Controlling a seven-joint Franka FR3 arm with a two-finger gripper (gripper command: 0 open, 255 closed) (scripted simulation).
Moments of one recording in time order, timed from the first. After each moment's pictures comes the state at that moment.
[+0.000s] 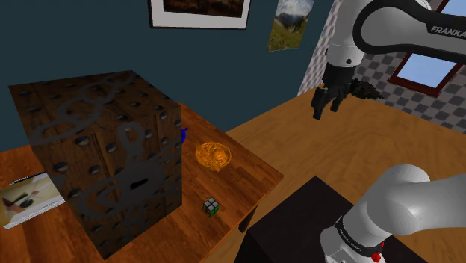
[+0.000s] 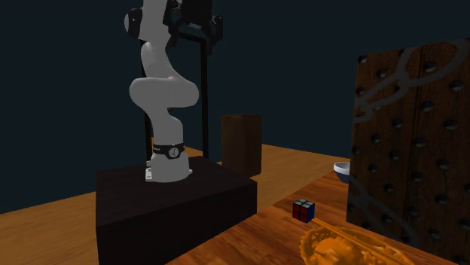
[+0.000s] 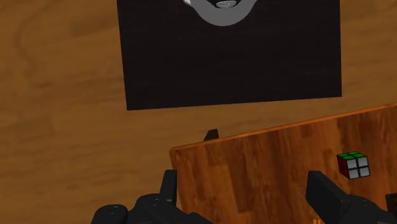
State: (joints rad) arm 0.02 -0.77 0.03 -2.34 -0.08 1.44 0.12
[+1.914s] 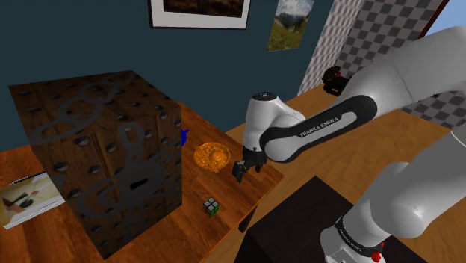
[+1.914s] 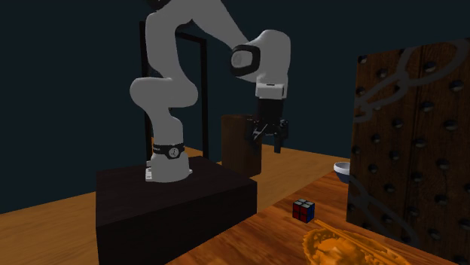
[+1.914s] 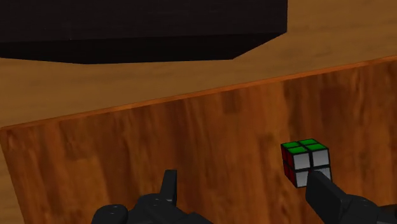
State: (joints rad) arm 0.13 -0.17 0.33 -2.62 0.06 2.39 0.47
